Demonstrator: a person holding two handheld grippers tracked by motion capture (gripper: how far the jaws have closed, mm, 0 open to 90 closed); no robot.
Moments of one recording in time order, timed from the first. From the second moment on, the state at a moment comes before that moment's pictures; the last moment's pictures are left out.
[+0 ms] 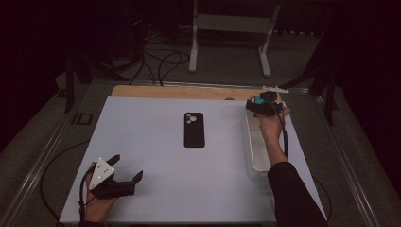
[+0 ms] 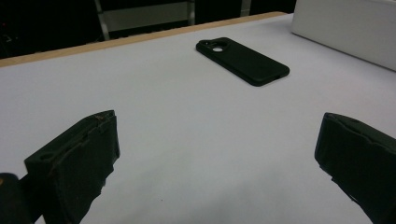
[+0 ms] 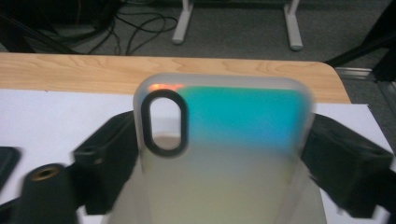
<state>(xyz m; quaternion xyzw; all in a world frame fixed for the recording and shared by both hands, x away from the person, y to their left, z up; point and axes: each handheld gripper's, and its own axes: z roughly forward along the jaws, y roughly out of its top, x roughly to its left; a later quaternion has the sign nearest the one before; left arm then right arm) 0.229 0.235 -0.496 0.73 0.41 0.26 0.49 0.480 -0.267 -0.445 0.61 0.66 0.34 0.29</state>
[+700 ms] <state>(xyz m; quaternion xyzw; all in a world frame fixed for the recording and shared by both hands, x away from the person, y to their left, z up) 0.228 0.236 -0.496 0.72 0.41 0.26 0.49 0.454 -0.270 -0.417 0.57 0.67 0.36 0.29</state>
